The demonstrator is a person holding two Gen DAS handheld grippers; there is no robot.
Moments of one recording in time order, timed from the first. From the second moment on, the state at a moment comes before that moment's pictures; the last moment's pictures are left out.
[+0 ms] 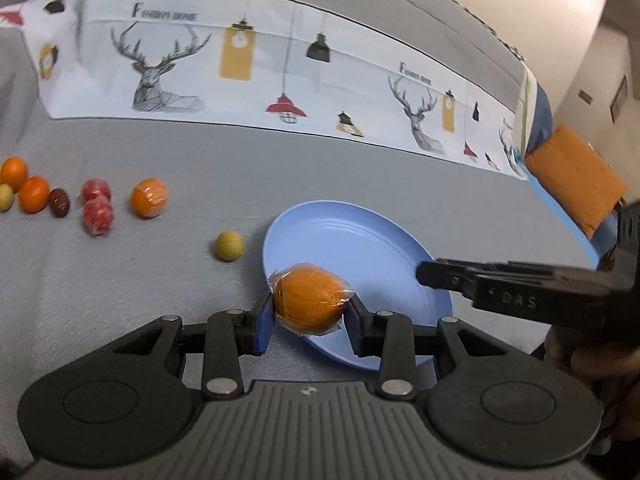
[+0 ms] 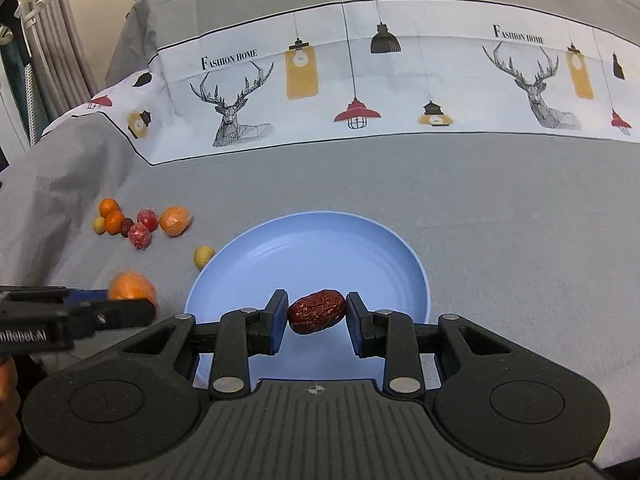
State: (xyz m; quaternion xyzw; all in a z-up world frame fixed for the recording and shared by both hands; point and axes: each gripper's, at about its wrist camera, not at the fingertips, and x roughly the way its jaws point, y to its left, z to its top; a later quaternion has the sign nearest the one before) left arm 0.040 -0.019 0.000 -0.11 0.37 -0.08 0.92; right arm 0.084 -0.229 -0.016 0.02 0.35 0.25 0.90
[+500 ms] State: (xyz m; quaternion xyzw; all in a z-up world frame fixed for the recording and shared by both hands) left arm 0.054 -0.043 0.008 -0.11 0.36 -0.06 0.92; right arm 0.090 -0.227 -0.020 0.01 0.34 0.23 0.91
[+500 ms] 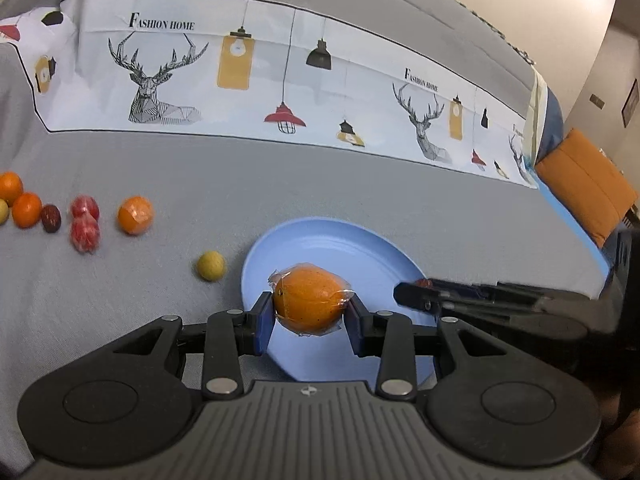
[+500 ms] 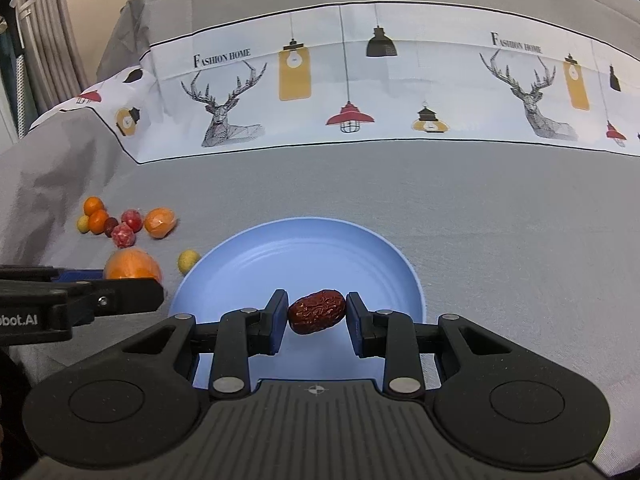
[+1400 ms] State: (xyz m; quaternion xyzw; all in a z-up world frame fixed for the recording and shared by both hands) left arm 0.048 -0.058 -0.011 -0.04 0.34 -0.09 0.94; right arm 0.089 -0.224 -0.023 0.00 0.35 0.22 0.91
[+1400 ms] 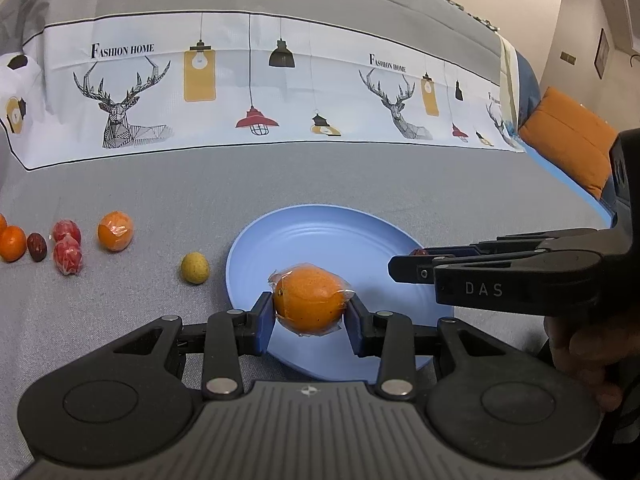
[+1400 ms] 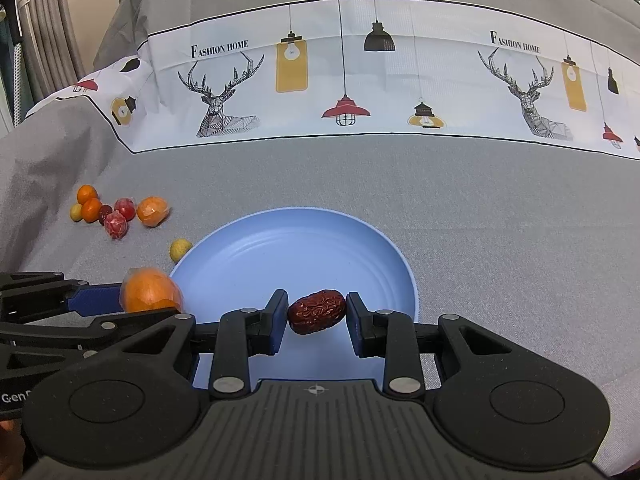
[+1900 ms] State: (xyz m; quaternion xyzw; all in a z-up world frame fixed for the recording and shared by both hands) left arm 0.048 -0.058 -0.011 -0.04 0.34 -0.10 0.94; right arm 0.089 -0.223 -0.025 -0.01 0.35 0.22 0.91
